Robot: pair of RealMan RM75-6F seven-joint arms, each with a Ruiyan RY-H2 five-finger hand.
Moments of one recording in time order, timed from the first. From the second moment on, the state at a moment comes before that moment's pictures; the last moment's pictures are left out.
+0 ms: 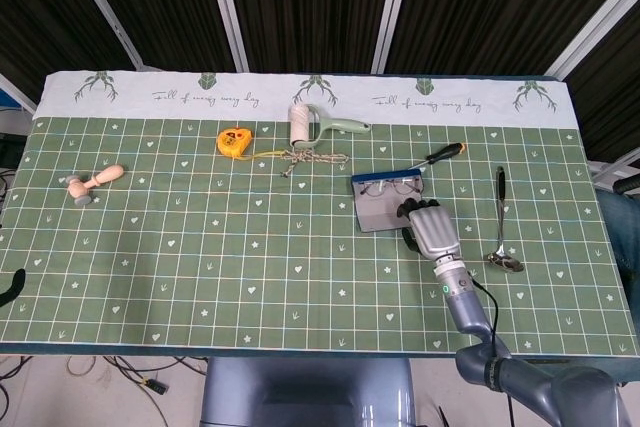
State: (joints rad) left arm -0.04 -1.11 -0.17 -1.80 1.20 1.54 0.15; right arm 0.61 -1.86 0.17 -0.84 -1.34 1.09 -0.08
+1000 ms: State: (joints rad) left arm -0.04 -1.10 -0.17 -1.80 1.20 1.54 0.14; right arm 0.75 -1.97 0.25 -0.63 -1.33 1.03 0.01
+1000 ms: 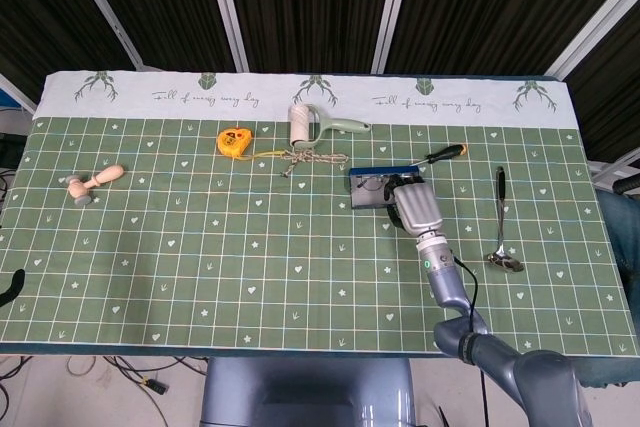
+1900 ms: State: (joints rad) left arm -0.04 -1.10 -0.17 -1.81 1.19 1.54 0.14; right arm 0.74 -1.91 0.26 -0.78 -1.30 0.99 -0.03
